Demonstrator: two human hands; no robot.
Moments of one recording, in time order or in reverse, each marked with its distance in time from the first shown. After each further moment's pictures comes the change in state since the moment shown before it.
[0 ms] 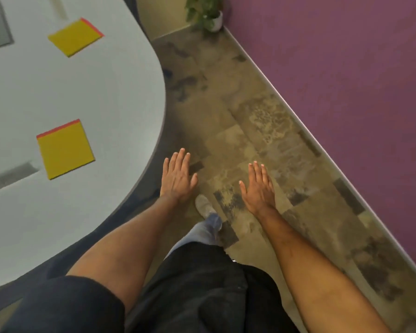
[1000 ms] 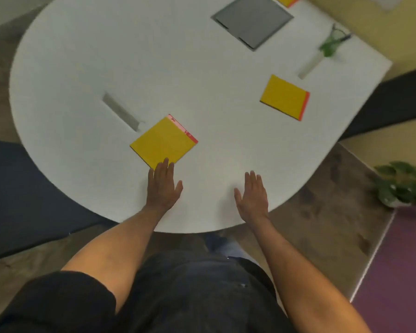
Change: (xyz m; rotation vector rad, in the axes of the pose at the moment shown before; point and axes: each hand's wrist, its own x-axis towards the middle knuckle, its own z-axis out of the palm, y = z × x) left_hand 0.148 -0.233 -0.050 -0.429 0.175 -1.215; right_hand 0.410 -0.405 -0.050 -0.364 -0.263 -1.057
